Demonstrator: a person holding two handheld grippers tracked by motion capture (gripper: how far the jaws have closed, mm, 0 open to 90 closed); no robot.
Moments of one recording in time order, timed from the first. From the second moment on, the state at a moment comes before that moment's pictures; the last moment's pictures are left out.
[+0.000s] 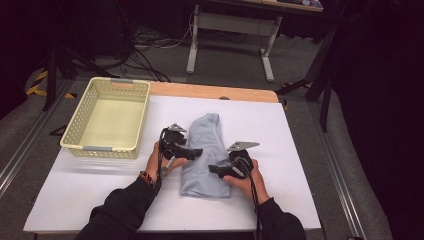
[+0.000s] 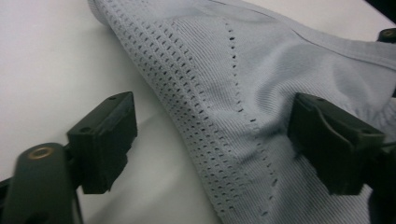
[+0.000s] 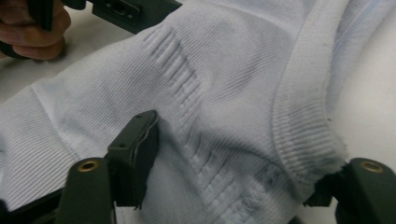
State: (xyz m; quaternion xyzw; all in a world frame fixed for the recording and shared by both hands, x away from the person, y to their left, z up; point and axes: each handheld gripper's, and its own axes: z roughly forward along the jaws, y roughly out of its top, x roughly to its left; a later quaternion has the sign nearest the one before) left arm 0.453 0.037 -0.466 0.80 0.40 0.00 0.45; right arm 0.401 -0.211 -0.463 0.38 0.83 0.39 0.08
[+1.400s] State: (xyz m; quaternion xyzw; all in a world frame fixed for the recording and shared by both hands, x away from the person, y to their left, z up) left arm 0.423 0.040 -0.466 0.86 0.31 -0.02 0.40; right arm 0.397 -0.214 -0.463 0.35 0.83 0.43 0.08
